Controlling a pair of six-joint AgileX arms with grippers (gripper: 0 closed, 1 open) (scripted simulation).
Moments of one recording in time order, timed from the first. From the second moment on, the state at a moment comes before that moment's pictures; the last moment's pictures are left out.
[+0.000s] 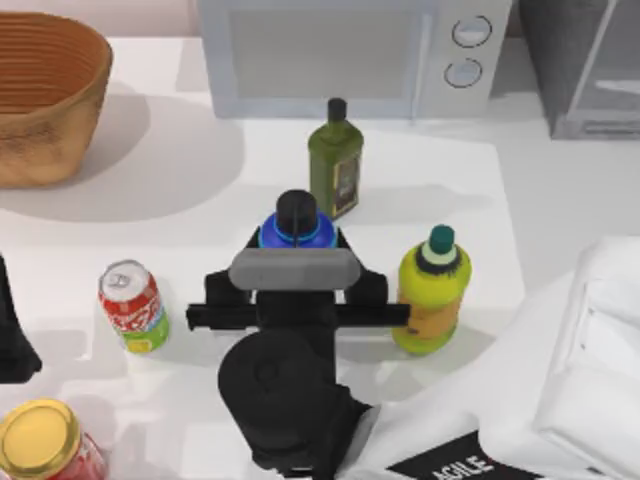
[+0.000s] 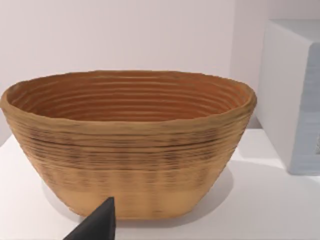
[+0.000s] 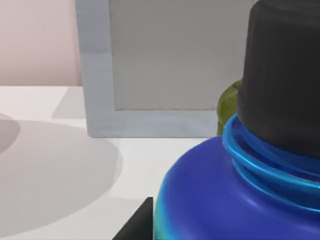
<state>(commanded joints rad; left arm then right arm) 0.00 0.00 0.00 0.00 0.00 0.00 1.14 2.19 0.98 1.02 1.17 0.17</state>
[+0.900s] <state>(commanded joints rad) 0.00 0.00 0.00 0.00 0.00 0.00 1.14 2.19 0.98 1.02 1.17 0.17</state>
